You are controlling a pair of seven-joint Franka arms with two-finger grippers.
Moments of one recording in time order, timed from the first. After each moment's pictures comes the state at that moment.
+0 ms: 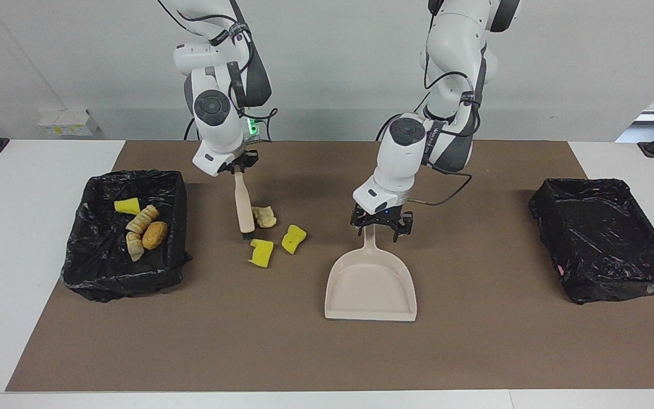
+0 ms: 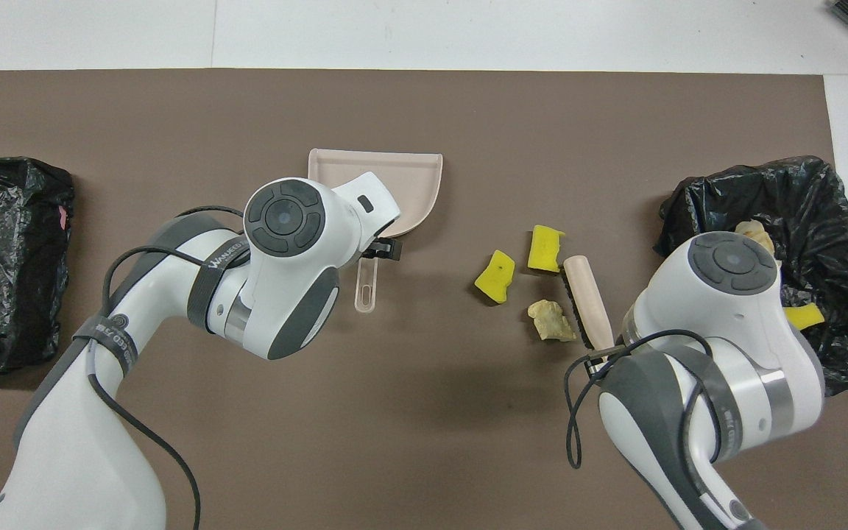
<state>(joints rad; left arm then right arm) -0.52 0.36 -0.05 -1.81 0.02 2.32 -0.32 0.09 -0.11 0.17 -2.26 0.01 1.81 0.03</state>
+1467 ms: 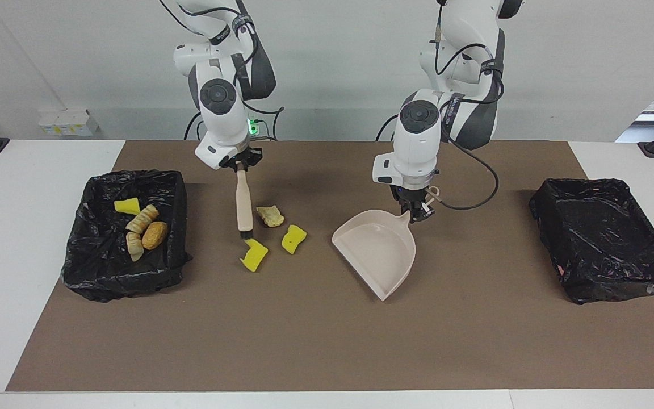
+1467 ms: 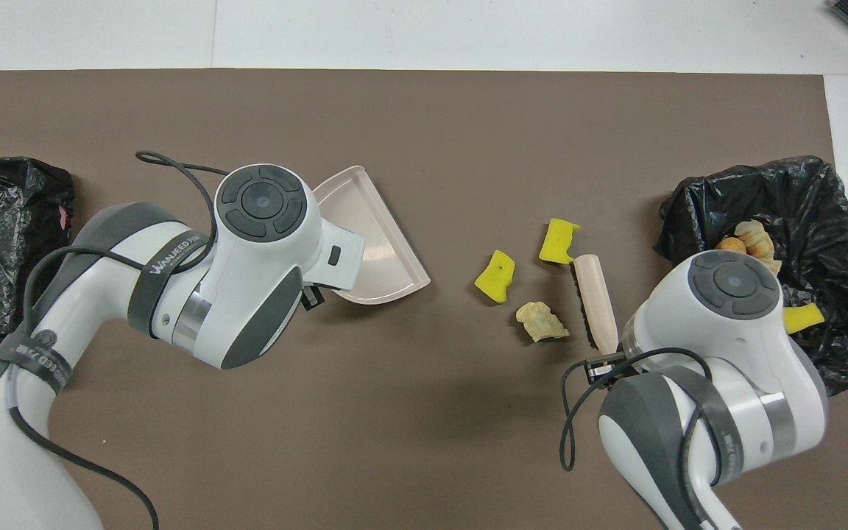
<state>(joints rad) -0.50 0.23 -0.01 -1.80 0.14 1.95 0.60 0.10 -0.12 0.16 -2.23 0.01 1.80 0.15</state>
